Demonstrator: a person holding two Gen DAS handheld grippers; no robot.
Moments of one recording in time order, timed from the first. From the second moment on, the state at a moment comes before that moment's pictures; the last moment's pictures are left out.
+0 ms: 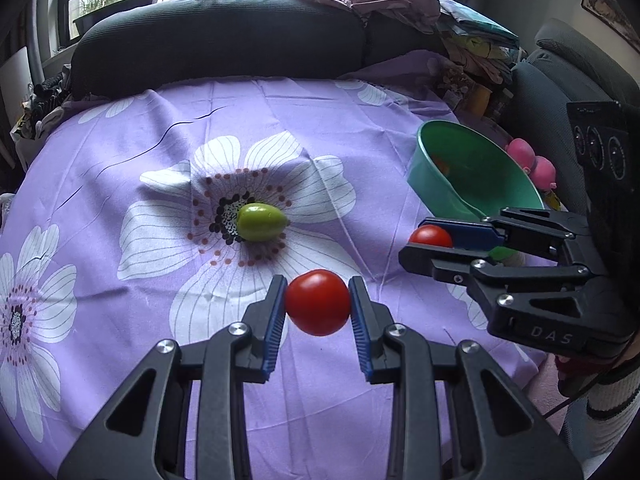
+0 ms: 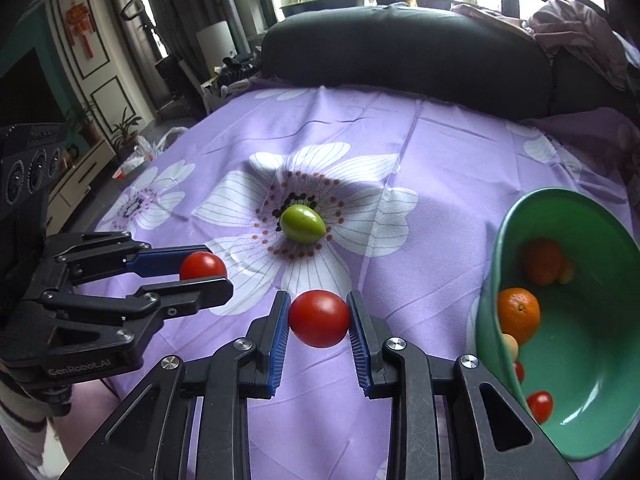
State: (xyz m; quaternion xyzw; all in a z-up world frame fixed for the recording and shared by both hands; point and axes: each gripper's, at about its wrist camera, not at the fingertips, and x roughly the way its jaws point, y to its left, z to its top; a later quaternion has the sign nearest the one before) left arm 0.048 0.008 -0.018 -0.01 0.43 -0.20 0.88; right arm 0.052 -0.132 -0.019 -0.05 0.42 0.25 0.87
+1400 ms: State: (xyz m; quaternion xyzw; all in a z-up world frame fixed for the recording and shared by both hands) left arm 0.089 -0.167 0.000 0.08 0.41 -0.30 0.86; right arm 0.035 -0.290 0.006 0.05 0.37 0.11 0.92
